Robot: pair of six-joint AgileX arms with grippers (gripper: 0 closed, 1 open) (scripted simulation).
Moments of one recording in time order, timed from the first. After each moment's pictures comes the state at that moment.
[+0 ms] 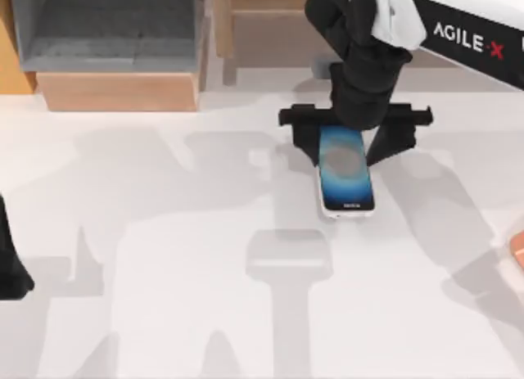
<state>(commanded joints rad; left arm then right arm) 0.00 0.00 0.00 0.00 0.00 0.00 0.47 2.37 2.03 -1.16 -0.03 0.46</state>
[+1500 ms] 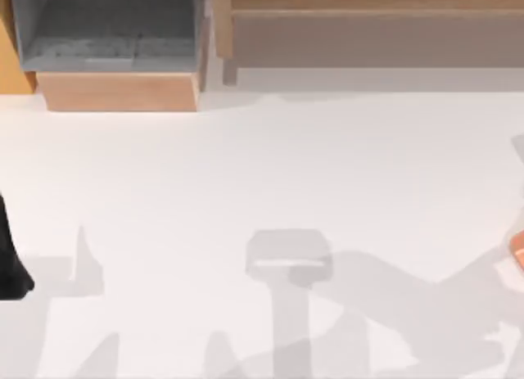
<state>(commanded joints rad) 0.00 0.00 0.00 0.00 0.00 0.00 -0.55 1.05 1.03 -0.77 -0.69 -0.52</state>
